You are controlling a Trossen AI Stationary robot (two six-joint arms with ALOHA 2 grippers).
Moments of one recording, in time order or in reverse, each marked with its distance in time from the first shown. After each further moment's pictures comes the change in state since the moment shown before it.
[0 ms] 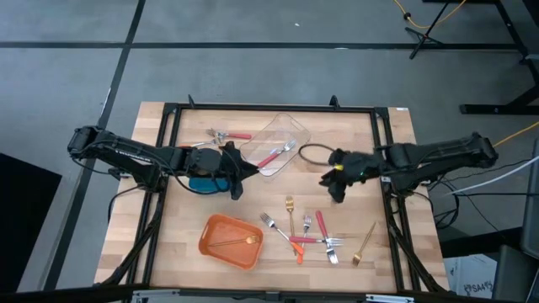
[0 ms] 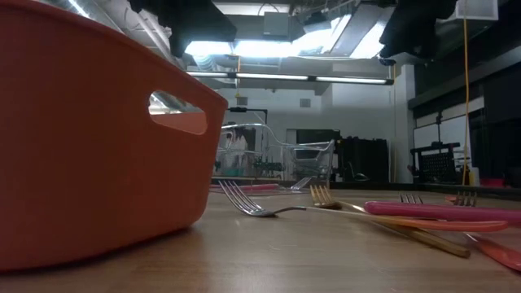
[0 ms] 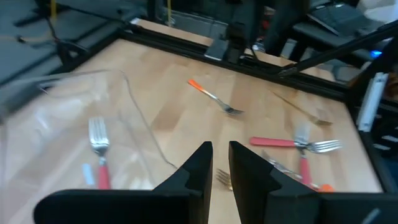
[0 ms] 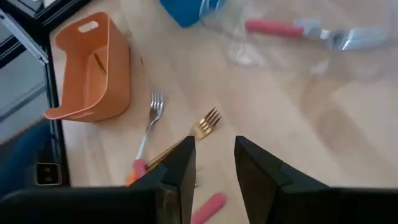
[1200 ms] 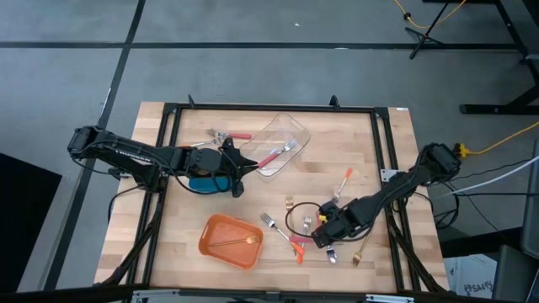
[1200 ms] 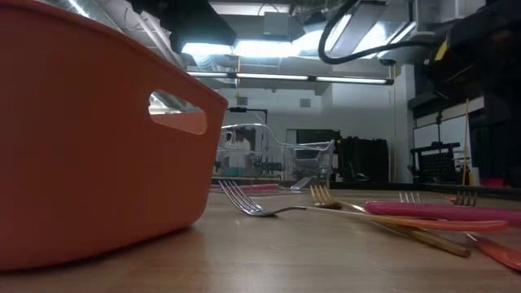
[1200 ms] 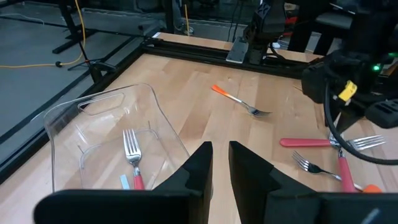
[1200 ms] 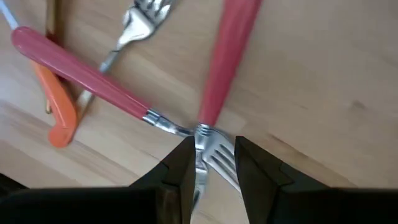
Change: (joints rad) left arm 0.000 0.000 0.000 0.000 -0.080 0.109; right arm 0.382 0.535 0.000 0.009 -0.174 0.913
